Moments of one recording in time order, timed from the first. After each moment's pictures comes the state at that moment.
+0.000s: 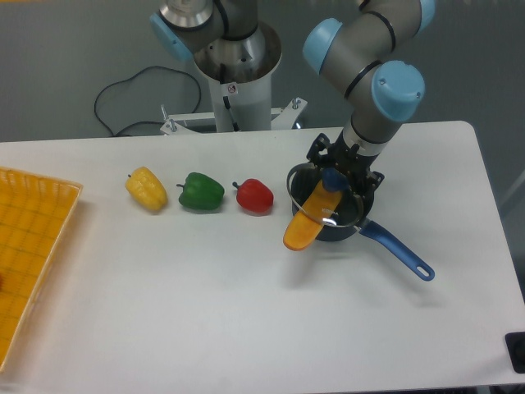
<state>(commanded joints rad) 2.77 -1.81 -1.76 -1.31 1.42 1.34</state>
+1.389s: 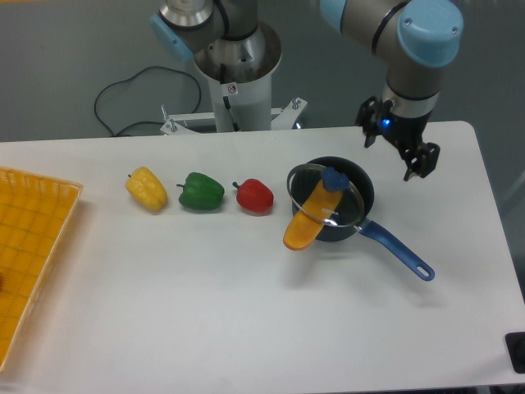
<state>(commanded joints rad) 2.82 -1.75 -1.55 -1.36 1.64 1.71</state>
